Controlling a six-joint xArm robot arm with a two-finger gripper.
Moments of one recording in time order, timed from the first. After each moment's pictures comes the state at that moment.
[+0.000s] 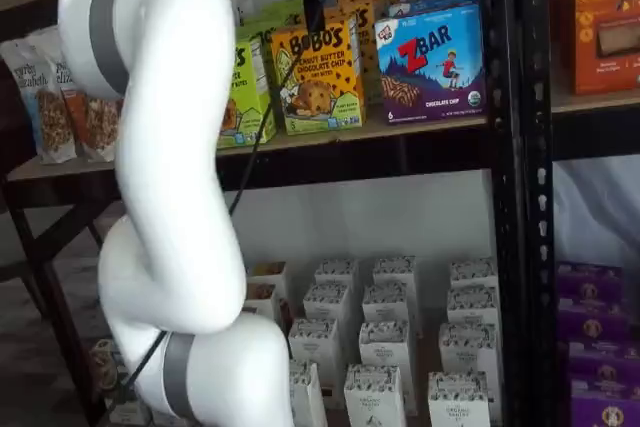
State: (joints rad) arm -0.13 -0.12 -1.72 0.12 1.71 -1.67
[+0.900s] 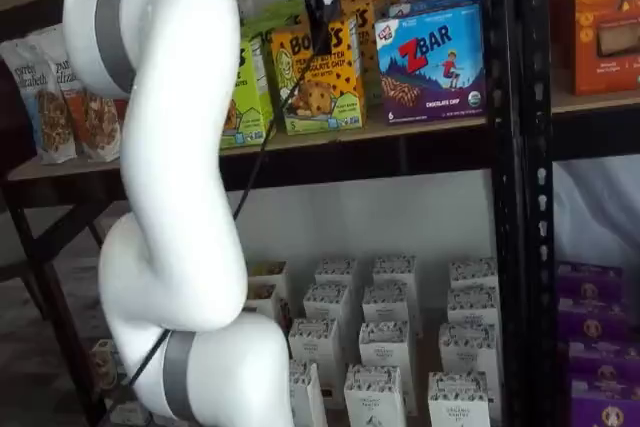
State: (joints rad) arm -0.10 -0.10 -1.65 0.07 1.64 -1.65
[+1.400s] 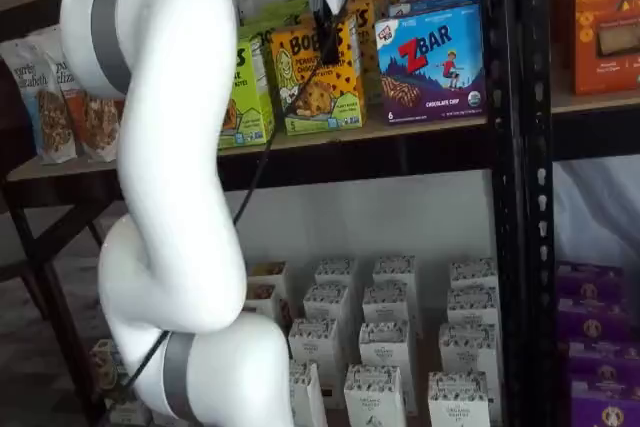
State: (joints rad) arm -0.12 -0.11 -1.58 0.07 1.57 -1.67
